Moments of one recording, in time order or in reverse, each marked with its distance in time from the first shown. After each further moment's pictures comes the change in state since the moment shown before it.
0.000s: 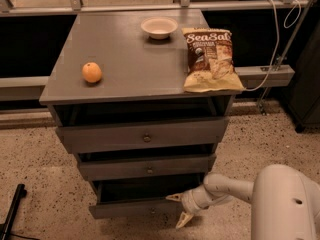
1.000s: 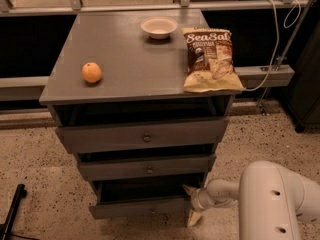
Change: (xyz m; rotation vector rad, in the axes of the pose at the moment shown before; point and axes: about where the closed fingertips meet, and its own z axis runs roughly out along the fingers) arm 0.102 -0.020 -0.005 0.174 0.294 0.186
